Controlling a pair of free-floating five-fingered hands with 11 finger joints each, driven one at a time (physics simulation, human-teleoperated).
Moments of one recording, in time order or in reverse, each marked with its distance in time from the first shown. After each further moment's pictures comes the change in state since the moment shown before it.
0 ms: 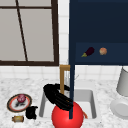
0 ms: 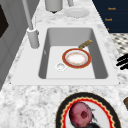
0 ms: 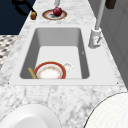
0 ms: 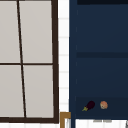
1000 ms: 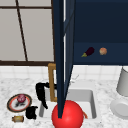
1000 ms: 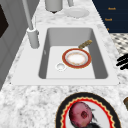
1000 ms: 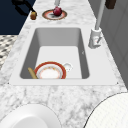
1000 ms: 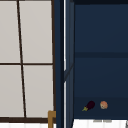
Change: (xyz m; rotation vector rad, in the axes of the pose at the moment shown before) left hand 0.000 0.000 0.000 0.000 0.000 0.000; right hand -0.046 -0.002 0.075 -0.396 -0.181 -0.231
